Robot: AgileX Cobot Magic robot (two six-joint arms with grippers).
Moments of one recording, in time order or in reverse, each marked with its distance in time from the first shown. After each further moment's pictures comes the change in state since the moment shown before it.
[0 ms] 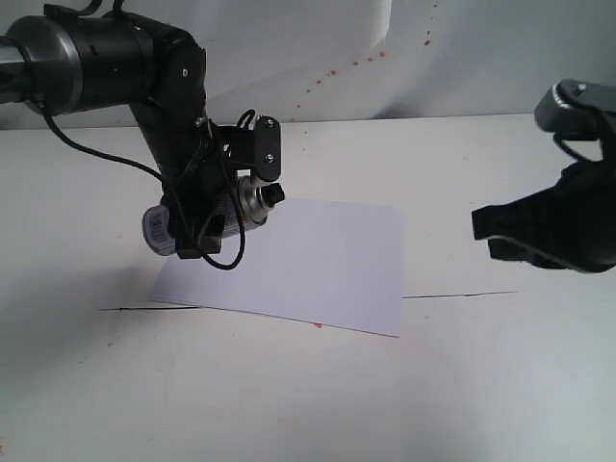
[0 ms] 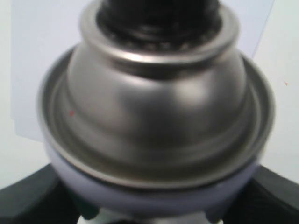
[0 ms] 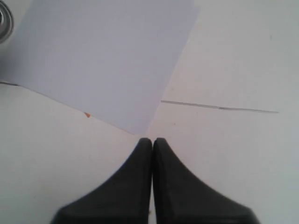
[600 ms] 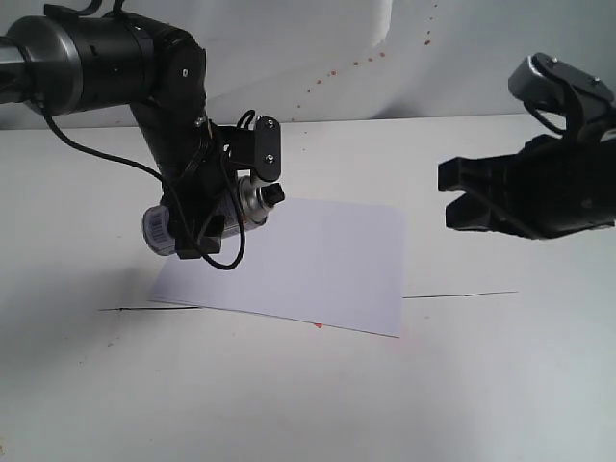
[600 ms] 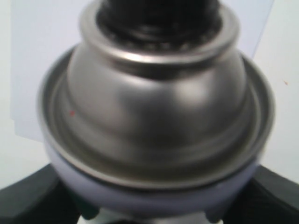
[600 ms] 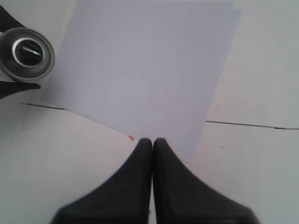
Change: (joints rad) left arm 0.000 0.000 0.000 0.000 0.000 0.000; right arm 0.001 0.106 -0.081 0.257 -0.014 -0.107
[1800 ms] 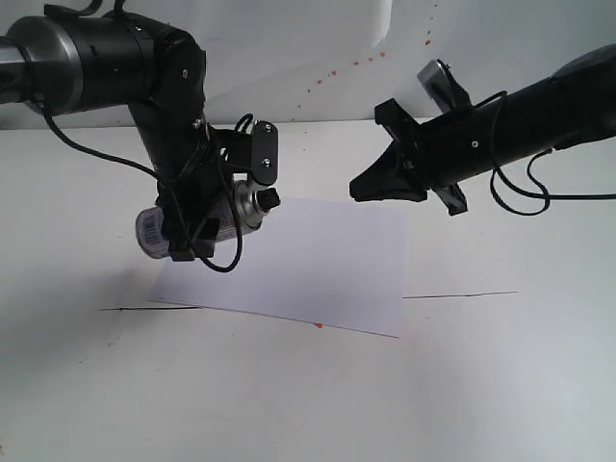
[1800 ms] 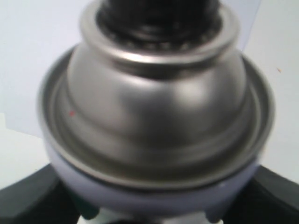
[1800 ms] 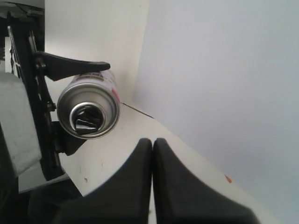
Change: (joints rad) left arm 0.000 0.000 0.000 0.014 0.034 0.003; right arm -0.099 0.615 -0.465 0.512 0.437 -0.302
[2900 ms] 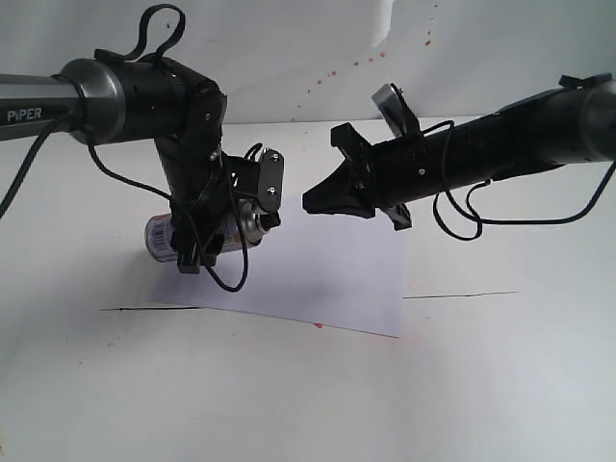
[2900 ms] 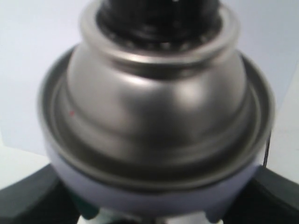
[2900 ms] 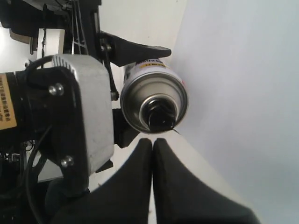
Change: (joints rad) left arm 0.000 0.109 -0.012 0.090 -0.097 0.002; right arm 0.092 0.112 -0.001 0.216 -0.032 -0.205
